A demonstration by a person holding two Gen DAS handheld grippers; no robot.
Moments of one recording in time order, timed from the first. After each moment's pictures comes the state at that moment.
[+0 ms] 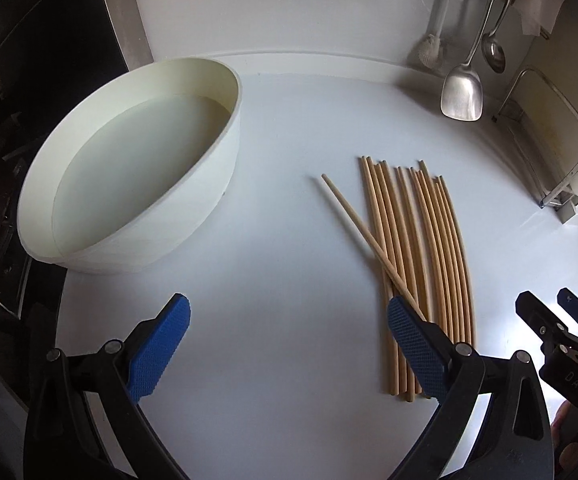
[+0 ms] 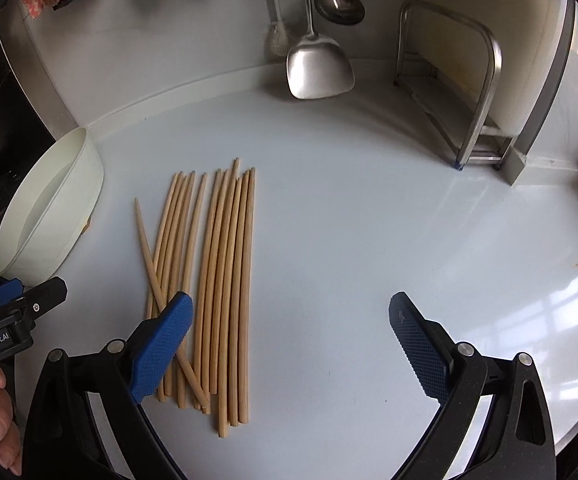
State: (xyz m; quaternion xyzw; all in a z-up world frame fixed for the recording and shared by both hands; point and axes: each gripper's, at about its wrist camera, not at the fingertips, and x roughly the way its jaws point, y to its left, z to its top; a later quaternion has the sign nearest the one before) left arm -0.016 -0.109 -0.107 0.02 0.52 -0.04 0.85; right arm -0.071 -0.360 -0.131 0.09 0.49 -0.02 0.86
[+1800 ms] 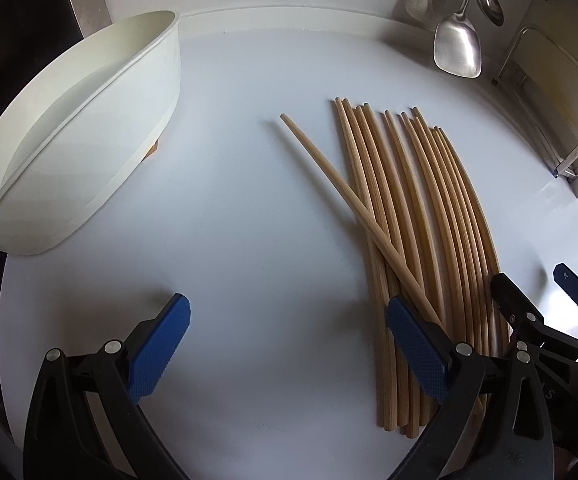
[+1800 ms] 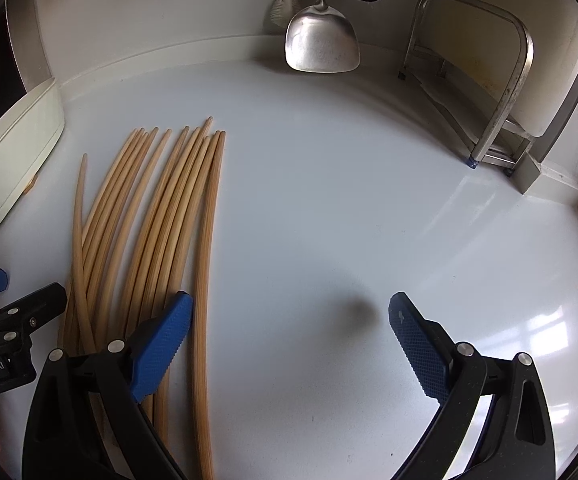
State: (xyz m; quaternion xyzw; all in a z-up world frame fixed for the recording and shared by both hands) left arm -0.007 -0.152 -0.167 0.02 0.53 -0.05 0.84; right arm -0.056 -0.349 -0.185 0.01 0.48 -0.05 0.87
